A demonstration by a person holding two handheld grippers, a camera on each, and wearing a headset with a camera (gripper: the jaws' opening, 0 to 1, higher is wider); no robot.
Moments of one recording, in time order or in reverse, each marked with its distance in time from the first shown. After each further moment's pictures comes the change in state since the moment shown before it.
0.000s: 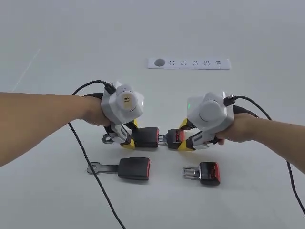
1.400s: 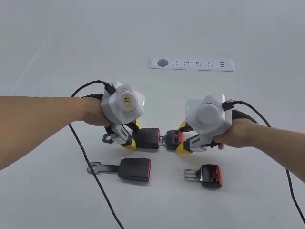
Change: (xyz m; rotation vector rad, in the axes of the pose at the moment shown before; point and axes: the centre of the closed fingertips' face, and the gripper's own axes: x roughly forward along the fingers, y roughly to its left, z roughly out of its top) left arm 0.001 0.004 -0.002 -0.005 -0.024 0.002; right arm 0.006 -0.001 0.006 0.029 0.003 -0.027
